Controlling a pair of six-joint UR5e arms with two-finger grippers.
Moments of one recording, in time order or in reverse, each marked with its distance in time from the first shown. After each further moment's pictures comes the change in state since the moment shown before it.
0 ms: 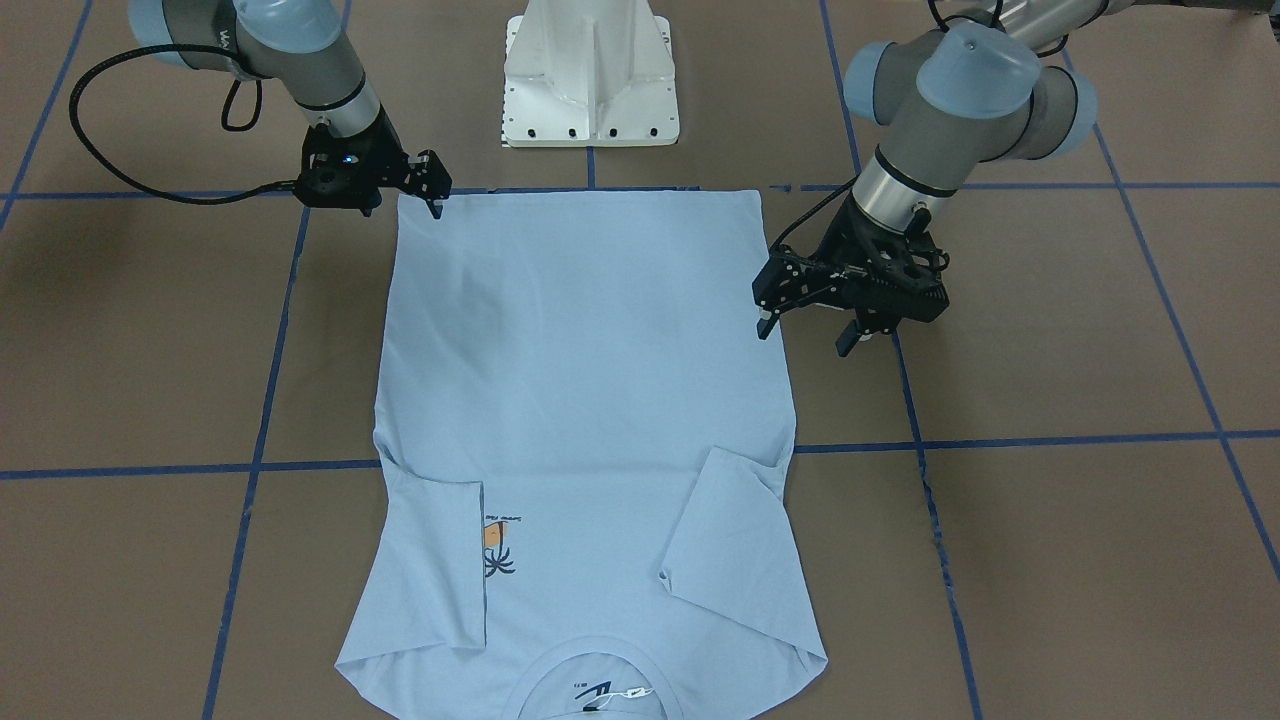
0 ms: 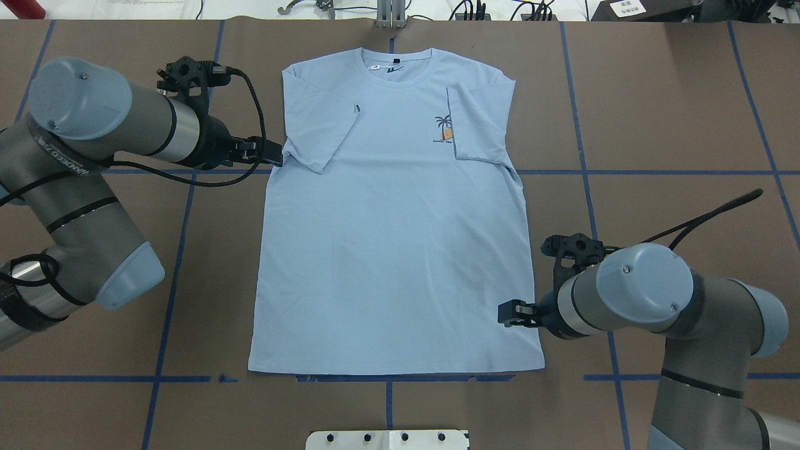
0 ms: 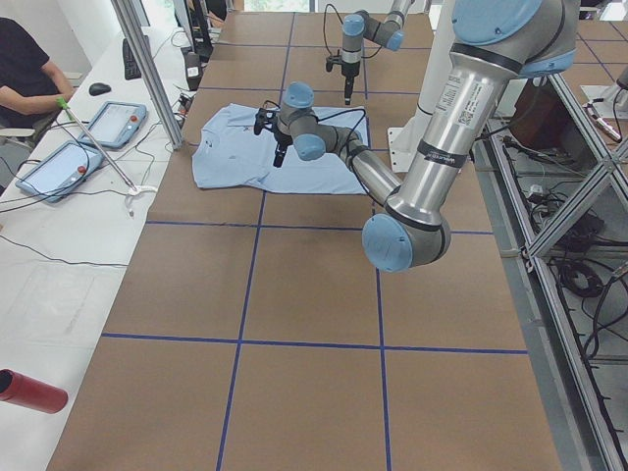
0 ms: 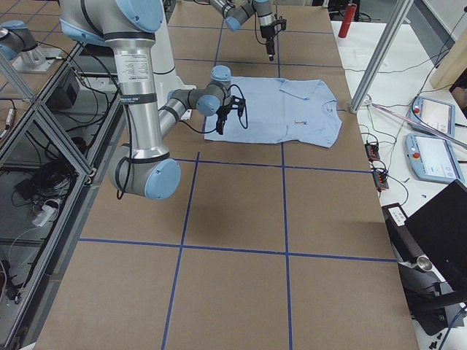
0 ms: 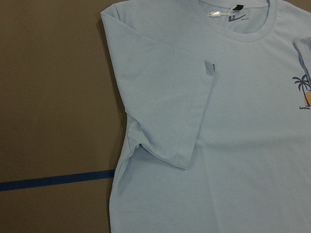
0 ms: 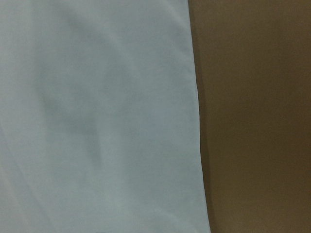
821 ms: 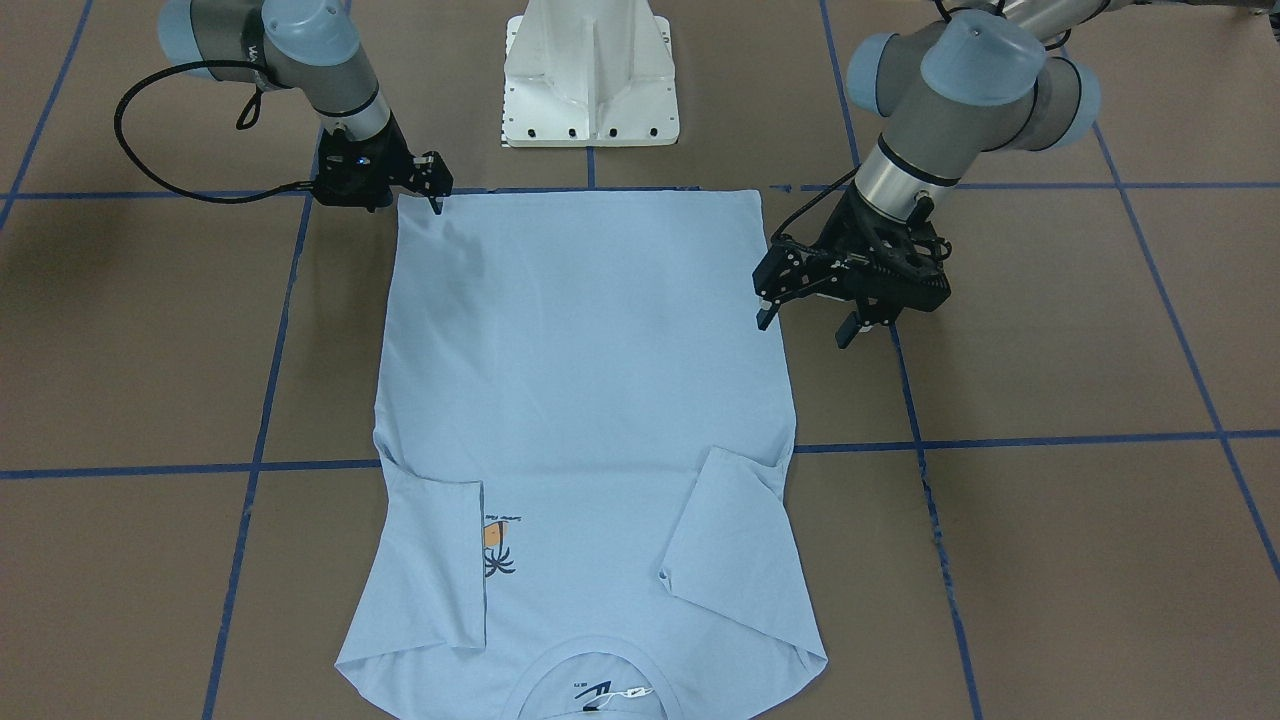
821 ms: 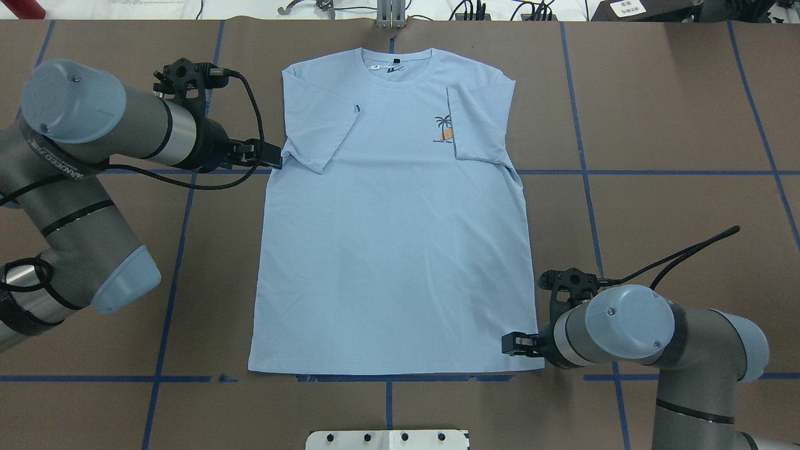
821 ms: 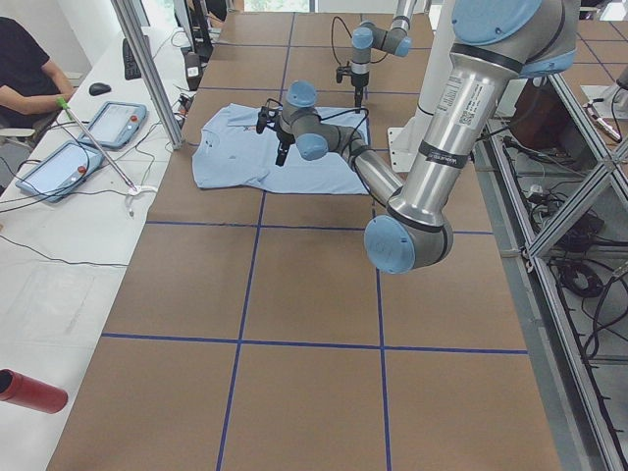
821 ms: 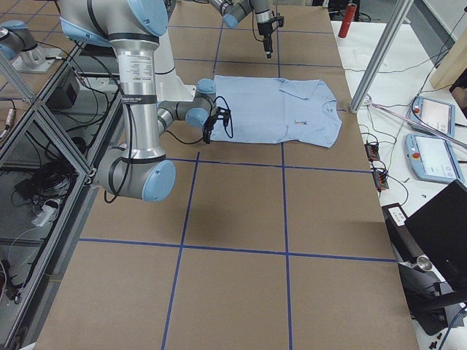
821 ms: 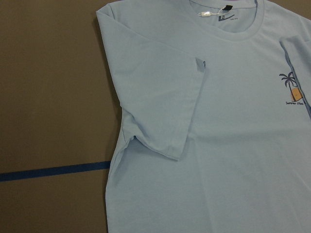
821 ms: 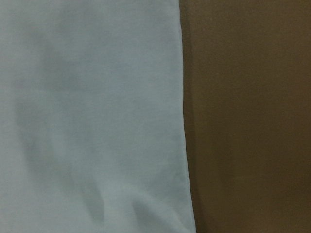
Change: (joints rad) left arm 0.003 0.006 -0.011 0.000 -0.003 -0.002; right arm -0.067 -0.023 -0.052 0.036 -0.026 0.017
